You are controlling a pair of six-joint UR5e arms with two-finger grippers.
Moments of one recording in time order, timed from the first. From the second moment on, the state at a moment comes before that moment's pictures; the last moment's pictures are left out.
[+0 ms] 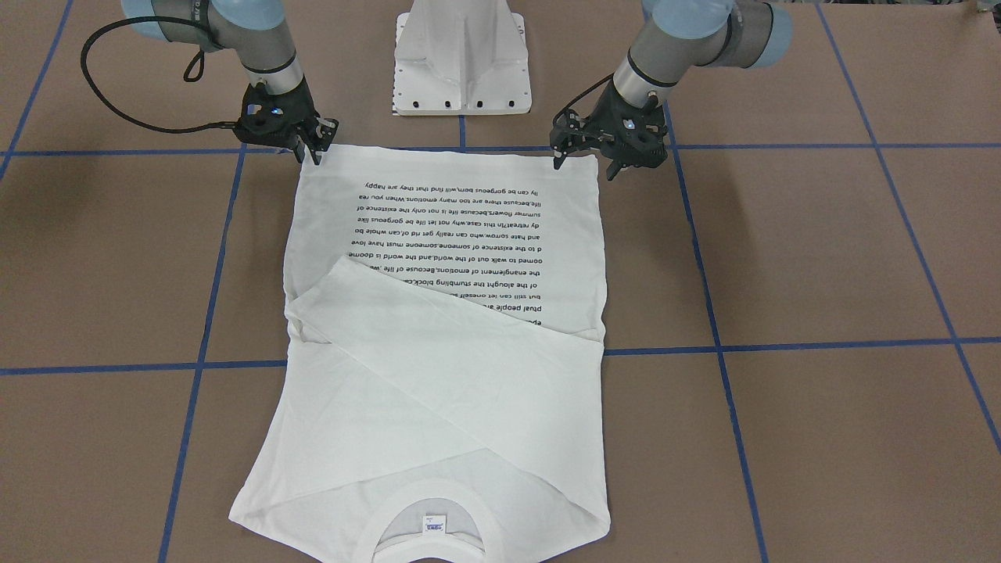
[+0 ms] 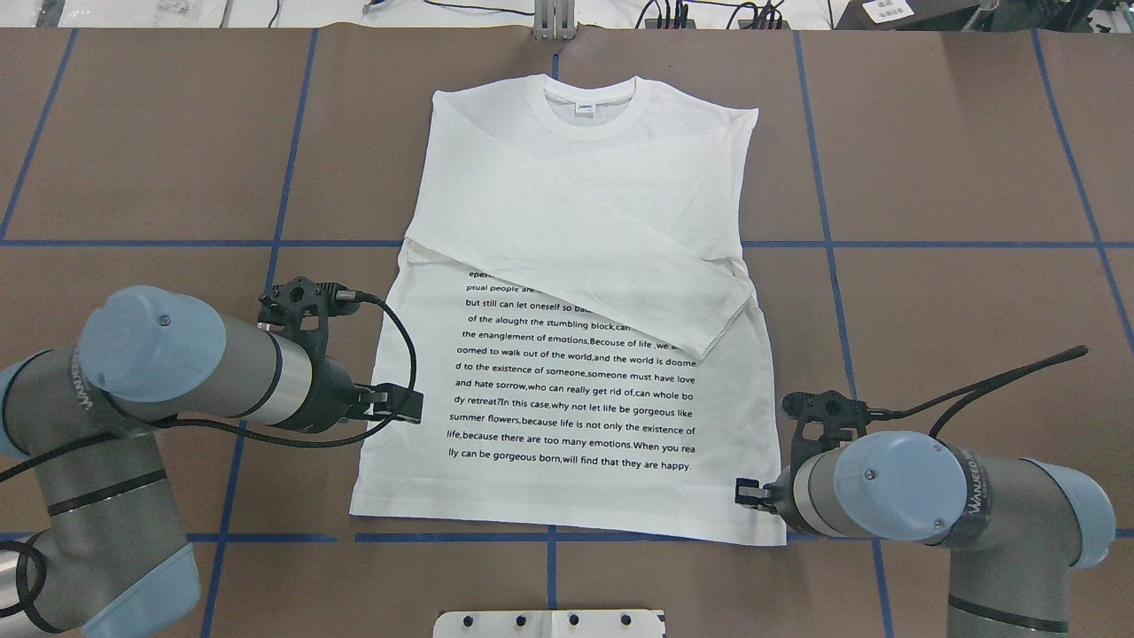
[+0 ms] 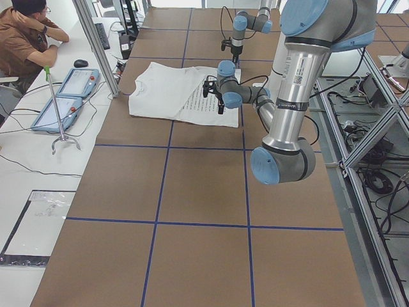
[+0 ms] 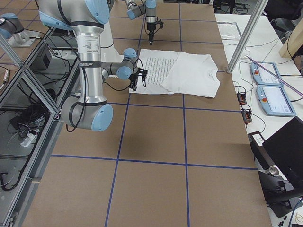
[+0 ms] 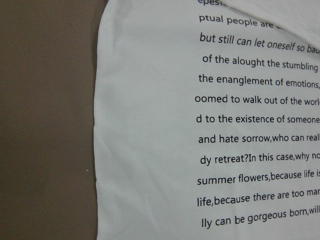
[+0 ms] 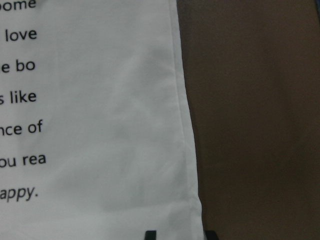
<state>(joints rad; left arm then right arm) -0.47 -1.83 -1.99 -1.93 -1.93 -1.26 0.25 -1.50 2.07 -1.40 1.71 1.55</state>
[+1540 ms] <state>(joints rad) -0.48 -1.83 -2.08 -1.93 -1.91 -1.26 0.17 -1.50 2.05 -1.38 1.63 1.51</state>
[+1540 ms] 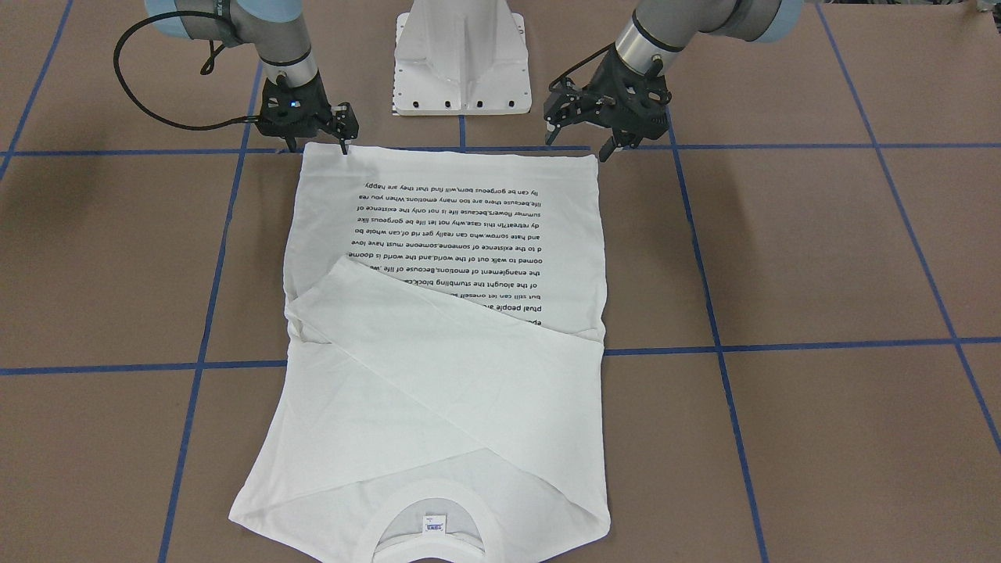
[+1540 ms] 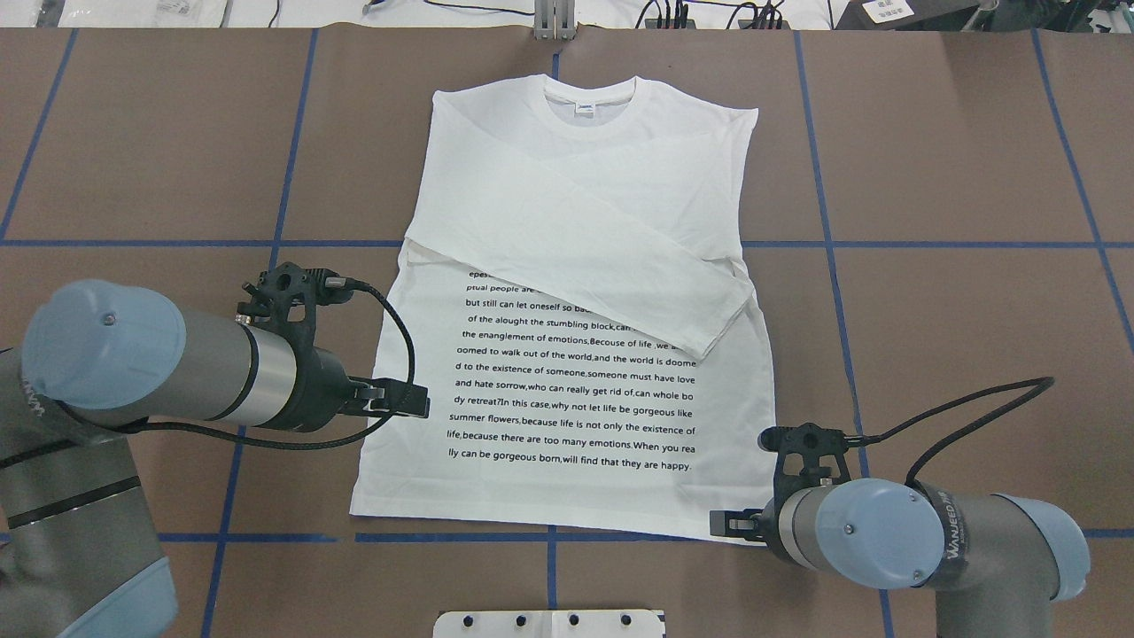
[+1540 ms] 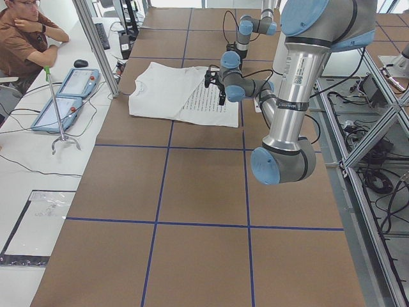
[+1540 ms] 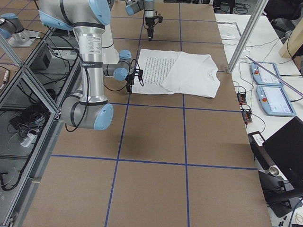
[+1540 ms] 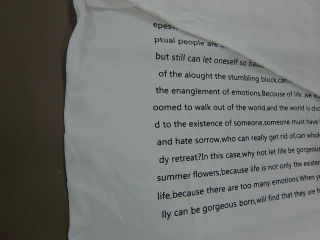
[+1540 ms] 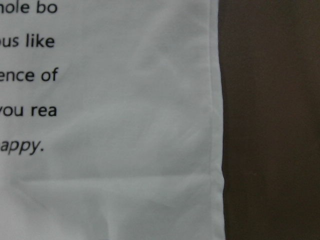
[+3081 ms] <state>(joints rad) -0.48 -1.83 -2.08 -1.93 -1.91 -1.25 0.20 -1.49 2.04 -1.39 1.67 1.52</state>
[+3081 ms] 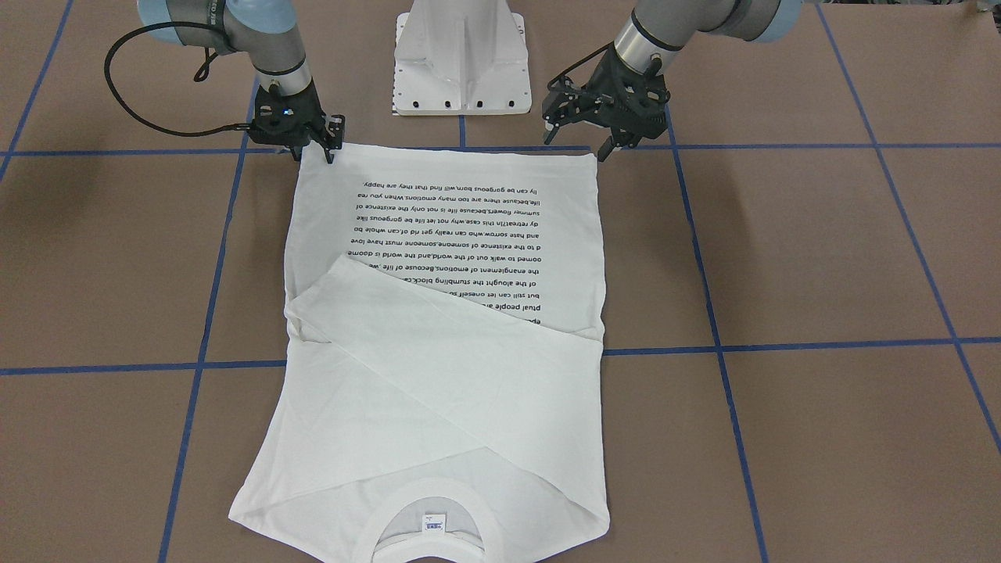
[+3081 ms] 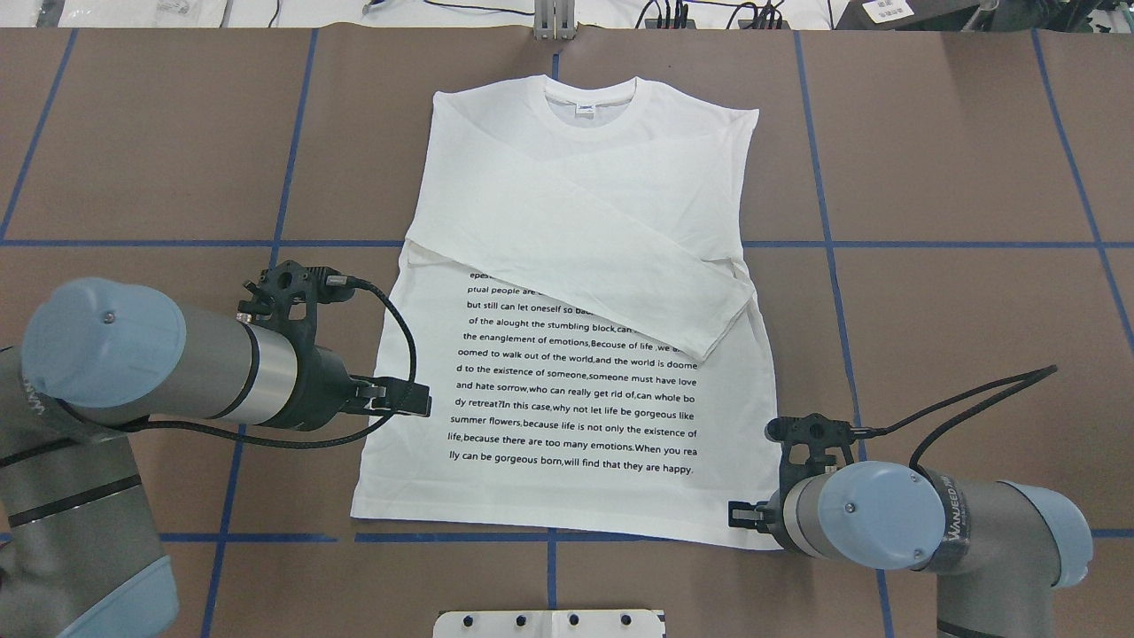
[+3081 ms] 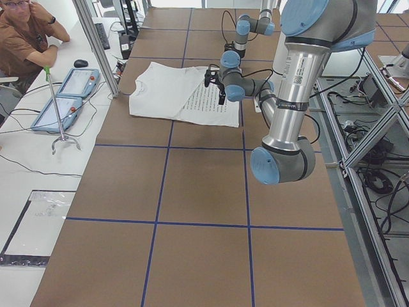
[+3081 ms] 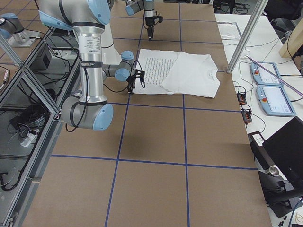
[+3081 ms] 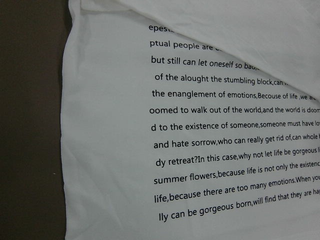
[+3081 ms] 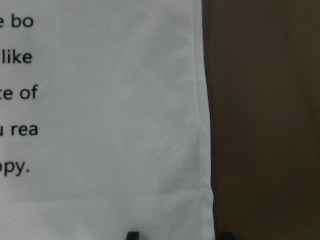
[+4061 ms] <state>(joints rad) -0.48 -1.83 -2.08 -1.93 -1.91 -1.25 0.24 -1.49 2.06 -1.39 1.74 1.53</state>
